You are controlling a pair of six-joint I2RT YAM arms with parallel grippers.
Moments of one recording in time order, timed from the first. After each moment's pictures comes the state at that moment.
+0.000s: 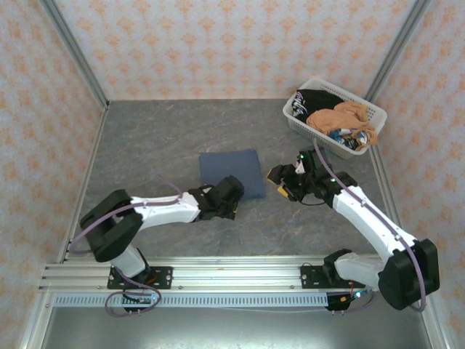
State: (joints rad) left arm -0.89 1.66 0.87 -0.15 -0.22 -2.10; right arm 0.39 1.10 0.84 -0.57 -0.42 1.04
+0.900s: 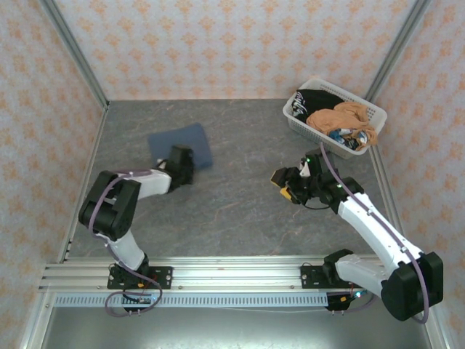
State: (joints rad) left arm -0.17 1.71 0.83 0.04 -0.10 -1.65; right arm 0.37 1.06 0.80 -0.59 -0.45 1.04
